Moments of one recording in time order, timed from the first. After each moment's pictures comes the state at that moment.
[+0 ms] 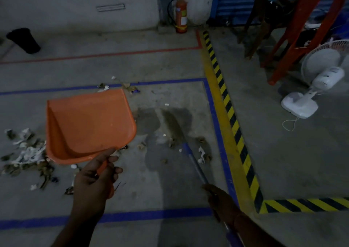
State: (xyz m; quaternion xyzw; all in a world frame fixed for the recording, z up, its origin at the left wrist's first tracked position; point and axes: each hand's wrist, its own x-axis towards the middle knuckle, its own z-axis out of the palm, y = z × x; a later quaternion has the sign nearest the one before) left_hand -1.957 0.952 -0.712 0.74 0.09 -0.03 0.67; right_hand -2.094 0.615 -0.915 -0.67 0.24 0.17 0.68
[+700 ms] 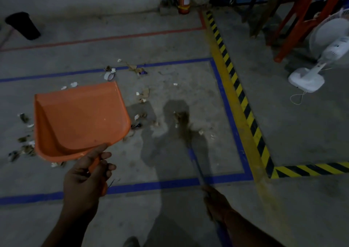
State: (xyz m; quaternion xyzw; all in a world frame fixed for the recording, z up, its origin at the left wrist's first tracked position) left_hand -2.033 1.103 -0.734 0.74 0.07 -0.02 0.67; right_hand -2.181 0.792 -0.955 -0.73 0.30 0.24 0.57
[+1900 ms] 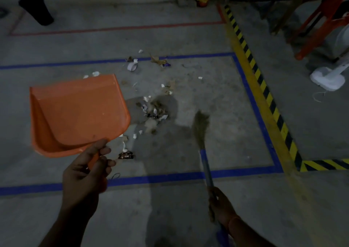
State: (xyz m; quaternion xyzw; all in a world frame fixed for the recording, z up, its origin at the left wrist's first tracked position) left_hand -1.974 1.357 -0.735 0.72 0.11 -0.03 0.69; right_hand -2.146 1.047 -0.966 -0.59 0.44 0.16 0.66
